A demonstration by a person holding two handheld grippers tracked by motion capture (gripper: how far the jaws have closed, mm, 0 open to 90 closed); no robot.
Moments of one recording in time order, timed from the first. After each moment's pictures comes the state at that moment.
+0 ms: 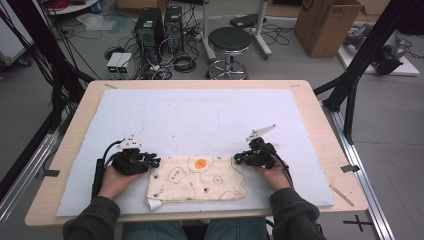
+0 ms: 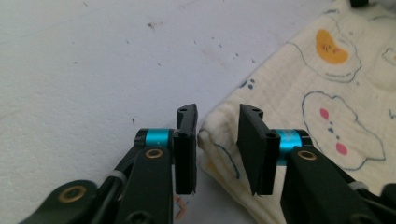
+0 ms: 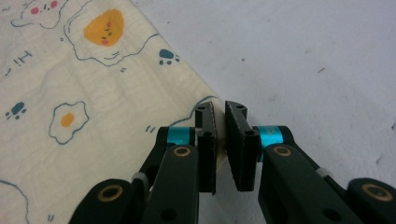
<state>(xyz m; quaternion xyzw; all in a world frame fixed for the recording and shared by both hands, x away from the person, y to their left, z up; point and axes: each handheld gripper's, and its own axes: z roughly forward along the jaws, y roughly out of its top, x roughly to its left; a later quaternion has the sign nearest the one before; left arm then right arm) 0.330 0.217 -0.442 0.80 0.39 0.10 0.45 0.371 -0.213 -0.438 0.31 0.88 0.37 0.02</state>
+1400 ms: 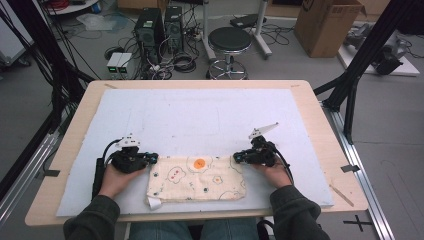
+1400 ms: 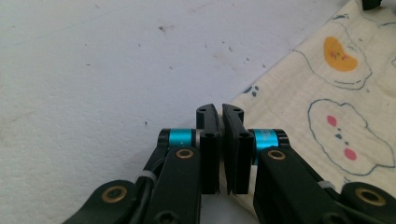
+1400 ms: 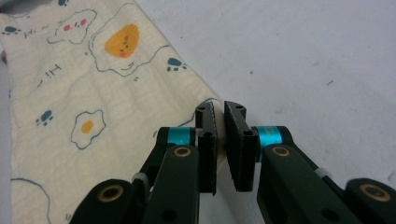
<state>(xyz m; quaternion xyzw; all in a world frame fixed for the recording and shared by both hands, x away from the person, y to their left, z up) 0.332 0.220 -0.441 0.80 0.39 0.10 0.45 0.378 -0.218 -0.437 0.30 0.86 0.41 -0.02</state>
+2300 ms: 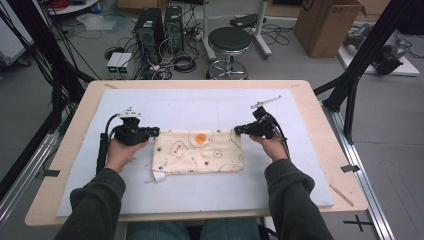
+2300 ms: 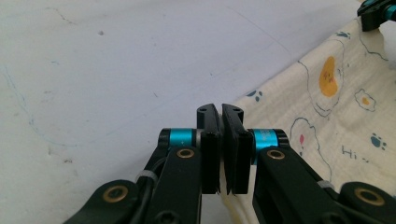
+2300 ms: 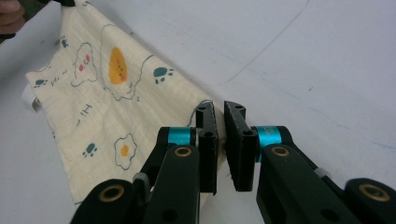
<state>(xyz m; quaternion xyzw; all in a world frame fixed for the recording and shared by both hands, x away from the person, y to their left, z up) 0.398 0.217 -0.407 0.77 0.43 0.13 0.46 0.451 -0.220 -0.405 0.37 0.83 0.42 -0.02</state>
